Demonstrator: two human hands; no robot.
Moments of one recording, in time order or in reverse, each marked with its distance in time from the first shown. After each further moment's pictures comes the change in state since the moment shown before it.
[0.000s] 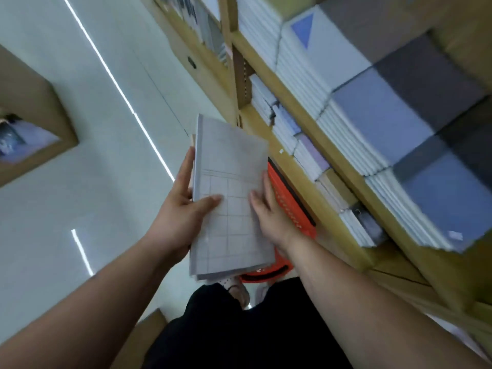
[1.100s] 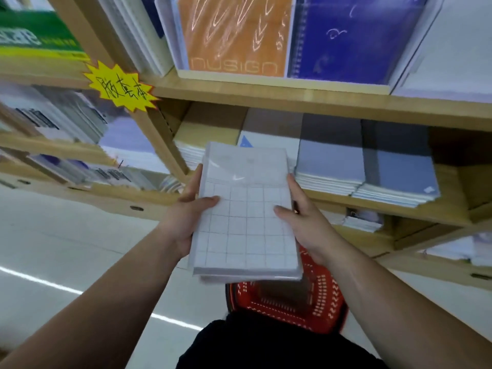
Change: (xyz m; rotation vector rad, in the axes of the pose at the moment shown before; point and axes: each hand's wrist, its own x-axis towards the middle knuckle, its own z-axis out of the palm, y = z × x) left_hand 0.195 0.231 -0.039 0.097 -0.896 -0.103; right_hand 0.018 -0.194 0.040 0.408 0.710 -0.210
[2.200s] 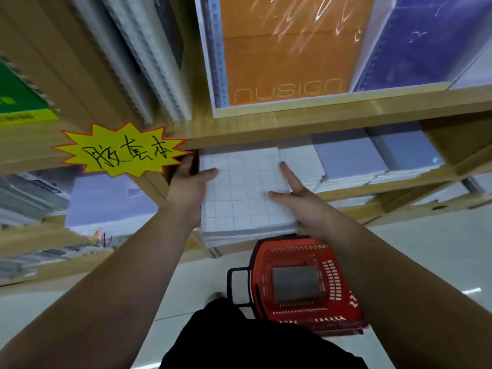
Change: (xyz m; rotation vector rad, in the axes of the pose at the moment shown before) left_hand 0.198 0.093 -0.129 0.177 0.066 -0.027; right_hand 0.134 -0.056 0.120 0.108 0.322 0.176
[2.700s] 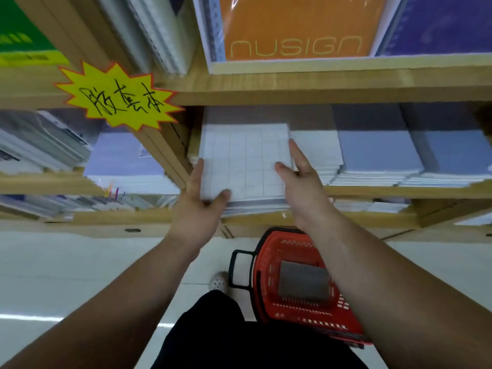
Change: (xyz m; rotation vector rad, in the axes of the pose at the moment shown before) left_hand -0.100 -0.054 0.013 0.570 0.213 0.111; right_hand 0.017 0.024 0.003 0.109 0.109 -0.182
